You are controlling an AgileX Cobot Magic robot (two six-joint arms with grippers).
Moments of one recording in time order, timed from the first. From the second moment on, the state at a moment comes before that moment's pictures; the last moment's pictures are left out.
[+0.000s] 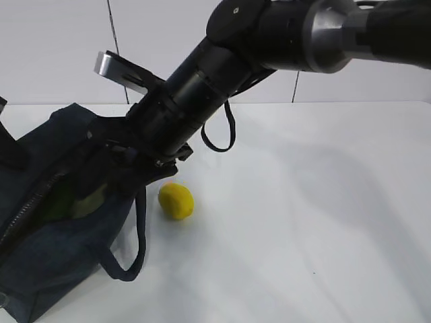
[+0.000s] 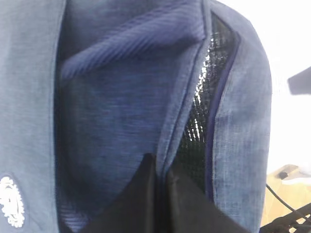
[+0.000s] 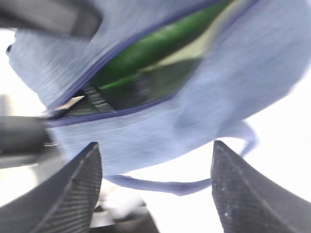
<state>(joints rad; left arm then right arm) 0.03 1.46 -1.04 -0.62 1.05 0.41 0.60 2.11 -1.76 0.88 1.15 -0.46</state>
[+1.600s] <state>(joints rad) 0.04 1.46 -1.04 -0.61 1.05 0.41 0.60 2.29 -2.00 0.17 1.13 -0.31</state>
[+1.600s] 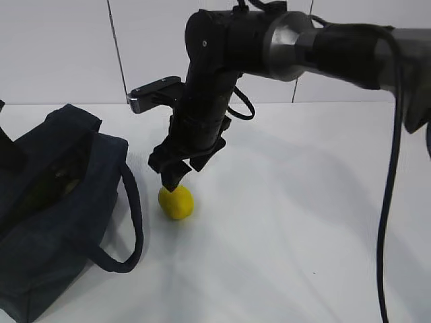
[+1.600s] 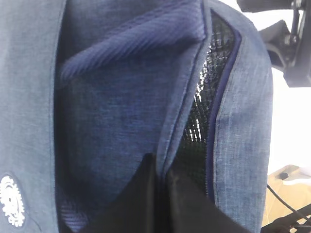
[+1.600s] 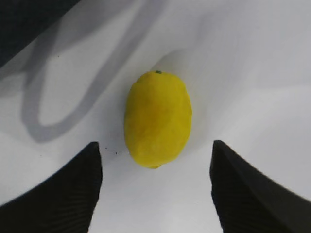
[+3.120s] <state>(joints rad) 0.04 1.46 -1.04 -0.61 1.07 0.41 0.60 2.38 -2.00 0.23 1.03 -0.33</state>
